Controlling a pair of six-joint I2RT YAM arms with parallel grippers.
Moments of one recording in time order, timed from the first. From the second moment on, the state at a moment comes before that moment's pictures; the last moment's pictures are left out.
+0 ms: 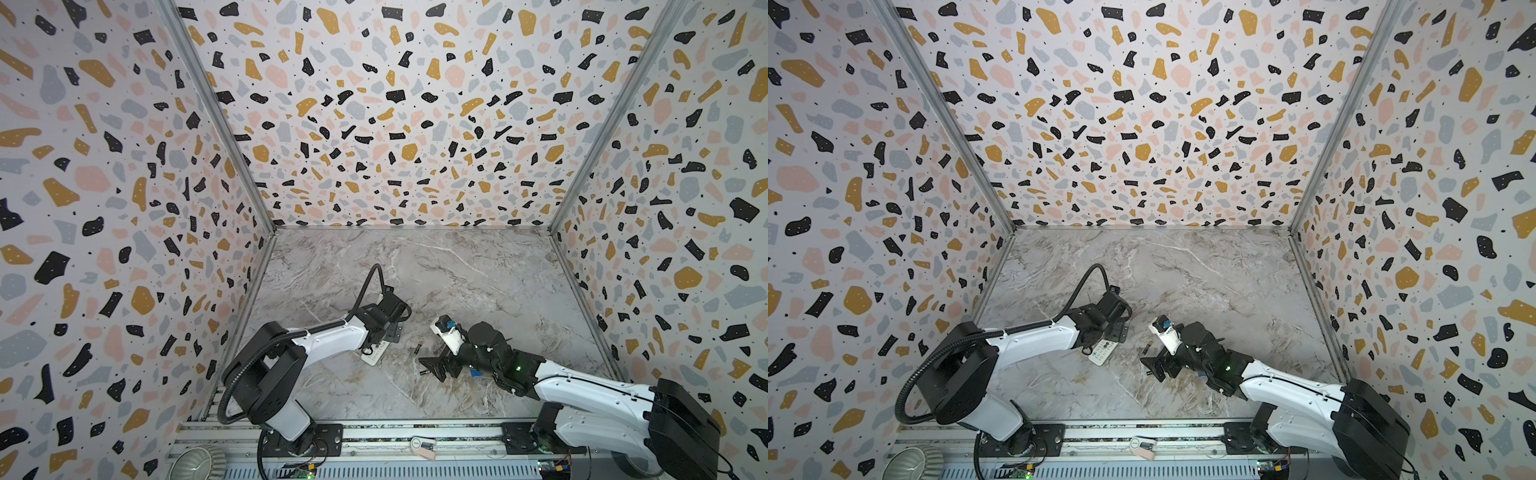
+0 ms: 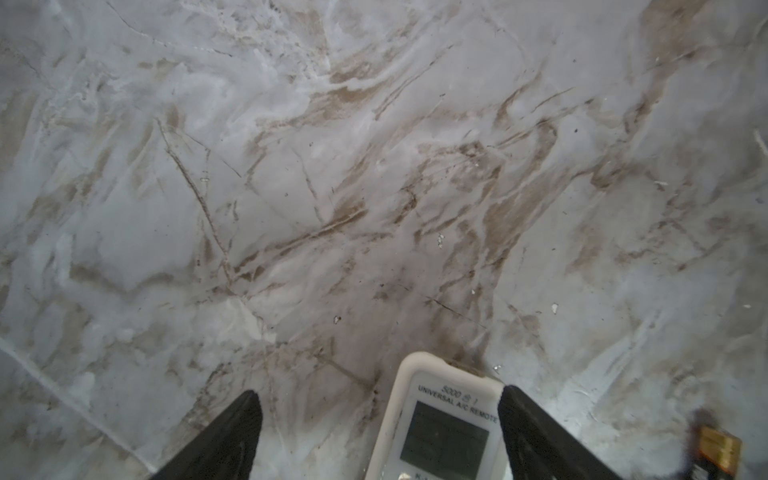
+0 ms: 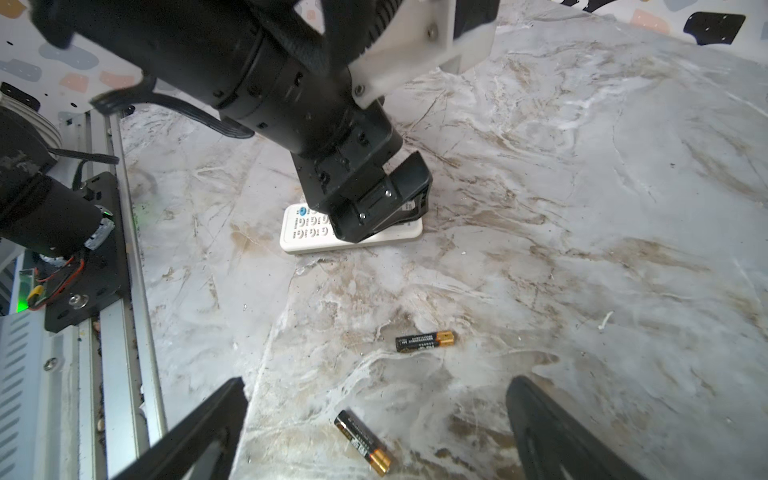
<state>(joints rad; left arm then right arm) -0.75 1.60 0.86 -0.37 -0.35 -0.38 0.93 1.10 0.45 0.14 -0.15 0.07</state>
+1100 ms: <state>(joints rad) -0.83 1.64 0.87 -0.37 -0.38 -0.43 0.93 1.09 0.45 0.15 -0.17 0.07</state>
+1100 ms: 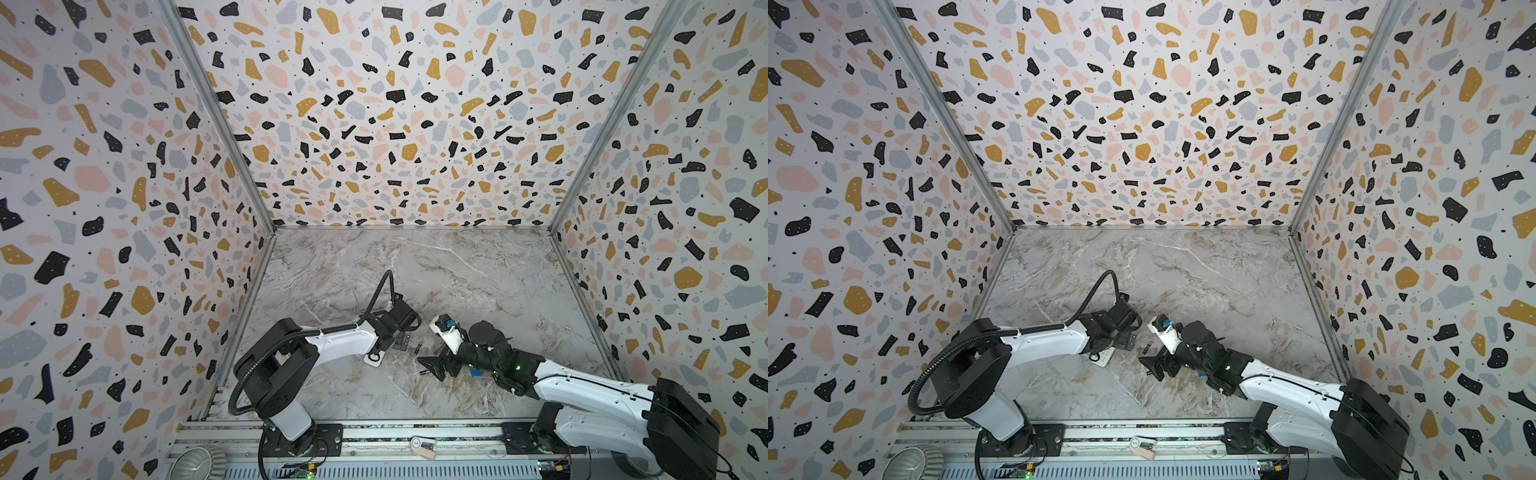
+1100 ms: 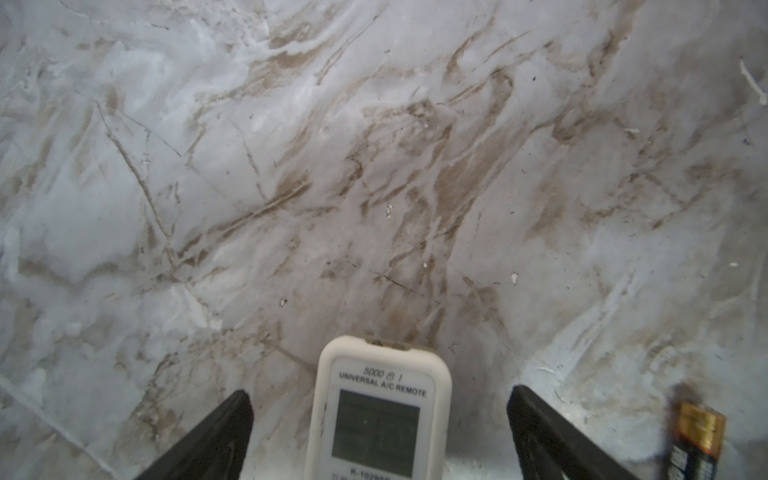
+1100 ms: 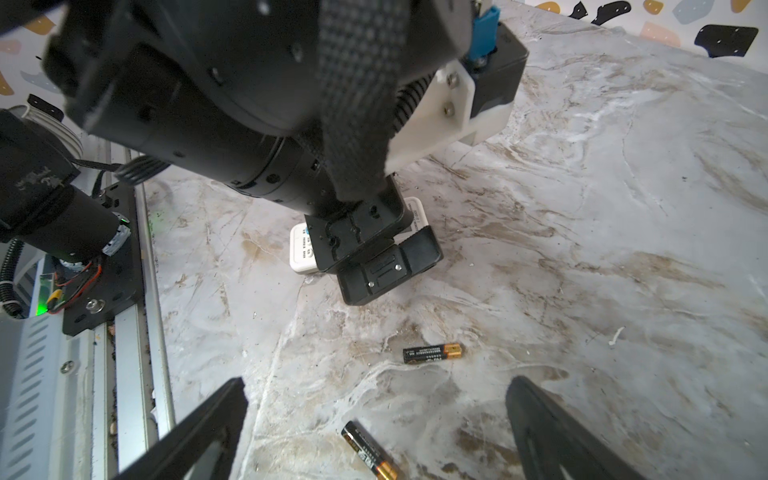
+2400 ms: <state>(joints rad) -0.83 1.59 0.80 -0.27 -0.40 -0.46 0.93 1.10 0.44 0.15 -0.15 0.11</state>
